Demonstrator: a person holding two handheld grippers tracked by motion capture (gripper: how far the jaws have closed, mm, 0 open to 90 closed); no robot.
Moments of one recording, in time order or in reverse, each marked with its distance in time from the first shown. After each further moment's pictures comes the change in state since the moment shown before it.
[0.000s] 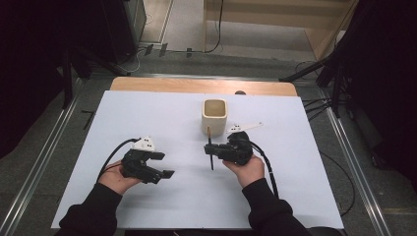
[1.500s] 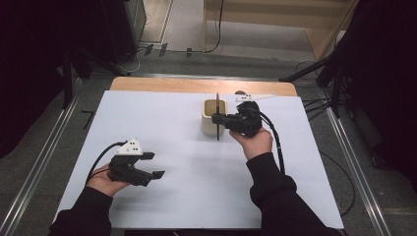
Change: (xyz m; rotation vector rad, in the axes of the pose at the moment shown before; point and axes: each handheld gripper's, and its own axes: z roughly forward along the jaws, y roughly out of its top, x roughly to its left) left arm 0.004 -0.023 -0.021 -0.073 0.050 0.009; right arm -0.010 0.070 -0.036 -0.109 -0.088 -0.018
